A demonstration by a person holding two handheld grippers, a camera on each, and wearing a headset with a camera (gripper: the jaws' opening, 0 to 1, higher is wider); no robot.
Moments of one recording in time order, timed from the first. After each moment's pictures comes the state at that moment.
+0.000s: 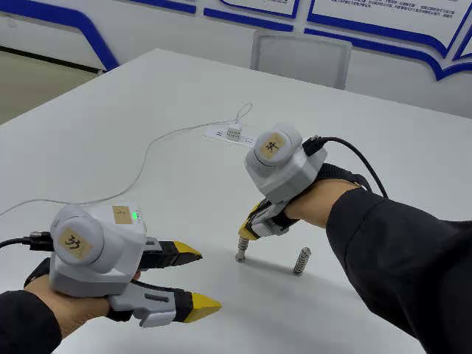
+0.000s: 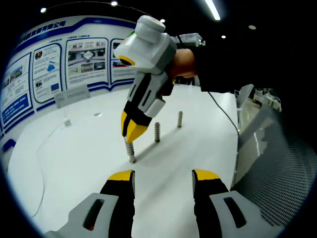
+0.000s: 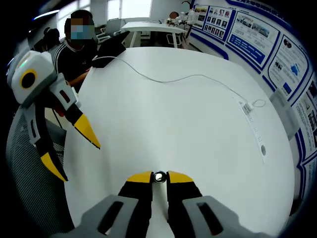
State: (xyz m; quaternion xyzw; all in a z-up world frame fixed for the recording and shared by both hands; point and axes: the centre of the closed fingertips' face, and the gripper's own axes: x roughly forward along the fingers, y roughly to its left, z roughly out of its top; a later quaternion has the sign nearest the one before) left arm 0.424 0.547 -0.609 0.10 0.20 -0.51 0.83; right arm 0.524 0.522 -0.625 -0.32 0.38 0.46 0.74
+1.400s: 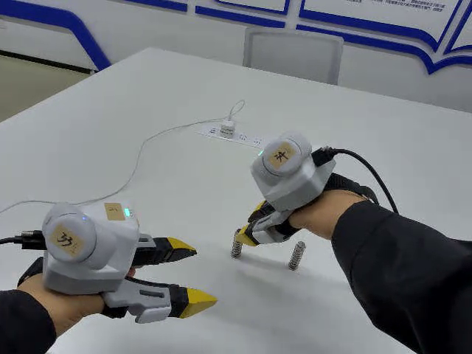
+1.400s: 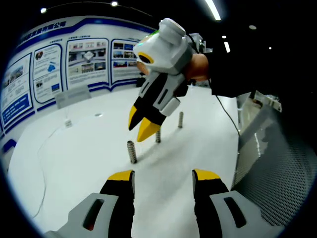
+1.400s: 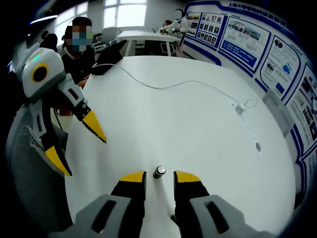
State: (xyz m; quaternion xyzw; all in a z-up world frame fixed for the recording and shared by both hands) left arm 0.425 0.547 -0.607 0.10 0.20 -0.51 0.83; right arm 0.513 0.508 -0.612 -0.29 0.34 0.45 0.77
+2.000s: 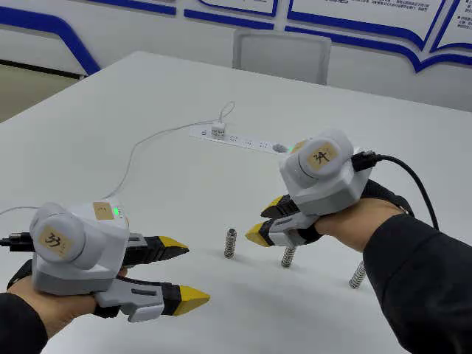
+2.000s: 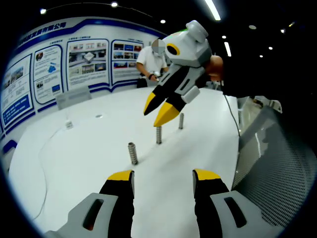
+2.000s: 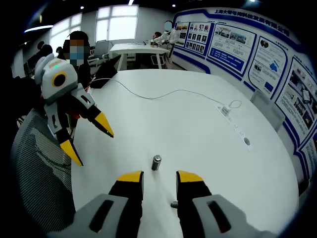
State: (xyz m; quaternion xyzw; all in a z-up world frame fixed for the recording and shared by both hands) left arm 0.426 0.548 -0.603 0.10 0.19 -0.51 0.84; right arm 0.497 0.474 -0.584 -0.25 0.30 0.43 0.81
